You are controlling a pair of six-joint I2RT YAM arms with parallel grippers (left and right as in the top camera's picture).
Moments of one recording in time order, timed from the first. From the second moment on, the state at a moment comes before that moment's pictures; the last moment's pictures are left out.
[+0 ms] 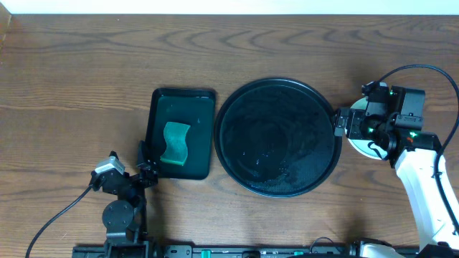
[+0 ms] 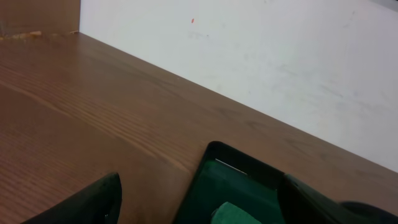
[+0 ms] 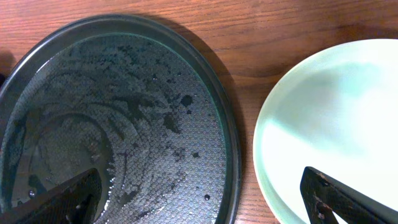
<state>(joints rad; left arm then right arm) 0.02 0.01 0.02 -0.10 -0.17 -0.37 -0.12 1.34 0.88 -0.52 -0.30 0.03</state>
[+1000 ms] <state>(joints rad) 0.02 0.01 0.02 -0.10 -0.17 -0.37 -0.12 1.24 0.88 -0.52 -0.30 0.03</state>
